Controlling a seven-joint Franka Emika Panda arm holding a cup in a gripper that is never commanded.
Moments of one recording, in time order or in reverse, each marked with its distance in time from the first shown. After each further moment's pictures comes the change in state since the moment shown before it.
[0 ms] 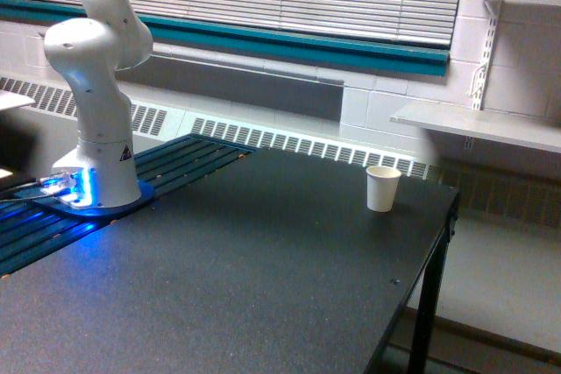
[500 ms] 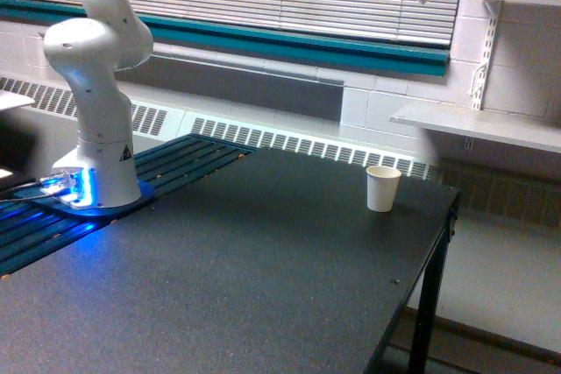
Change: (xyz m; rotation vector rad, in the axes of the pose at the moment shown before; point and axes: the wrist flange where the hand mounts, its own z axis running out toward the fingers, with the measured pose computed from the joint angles) arm -0.025 -0.010 0.006 0.024 -0.009 -0.032
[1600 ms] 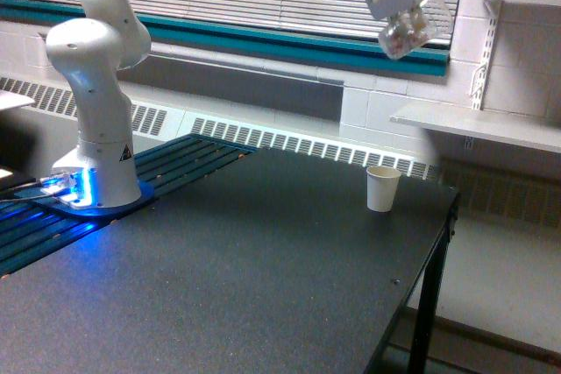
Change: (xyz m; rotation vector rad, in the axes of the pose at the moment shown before) arm -0.126 -0.034 0.059 0.050 -0.198 -0.274
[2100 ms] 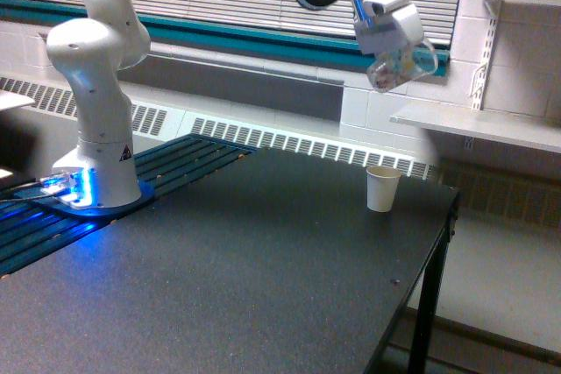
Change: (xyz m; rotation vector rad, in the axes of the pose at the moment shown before) arm -0.050 -0.014 0.057 -0.010 -0.129 -0.112
